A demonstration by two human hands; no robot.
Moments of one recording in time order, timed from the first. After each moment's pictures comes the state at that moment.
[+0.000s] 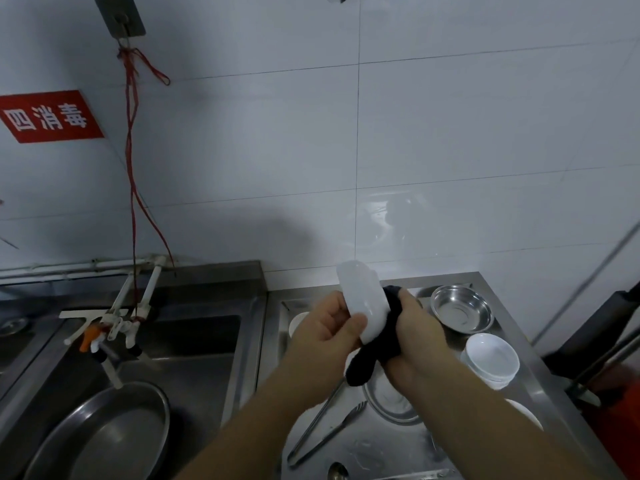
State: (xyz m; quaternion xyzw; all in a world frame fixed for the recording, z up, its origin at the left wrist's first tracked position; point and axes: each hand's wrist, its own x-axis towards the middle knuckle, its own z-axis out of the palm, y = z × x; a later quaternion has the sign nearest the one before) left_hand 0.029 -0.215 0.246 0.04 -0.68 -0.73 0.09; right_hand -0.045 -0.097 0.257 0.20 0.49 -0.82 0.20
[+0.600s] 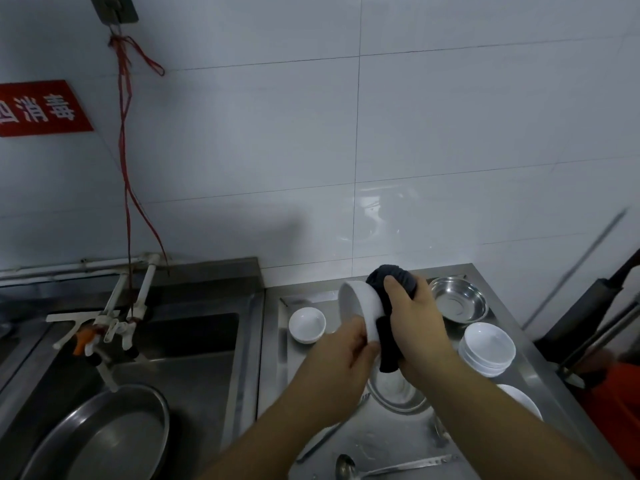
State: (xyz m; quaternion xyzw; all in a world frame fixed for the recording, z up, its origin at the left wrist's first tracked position) left_hand 0.051 -0.225 0.223 -0.01 -0.88 -0.47 0.05; right_hand -0.037 -0.105 0.246 0.05 0.67 -0.74 0.08
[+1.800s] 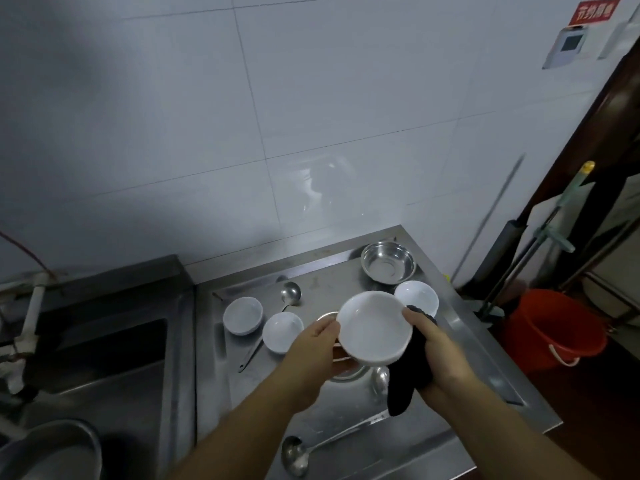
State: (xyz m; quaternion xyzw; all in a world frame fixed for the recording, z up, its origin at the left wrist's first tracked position) left_hand -0.022 -0.141 0.140 0.23 -0.60 -0.75 -0.16; right_hand -0.038 0.062 0.151 0.23 0.52 -0.81 0.15
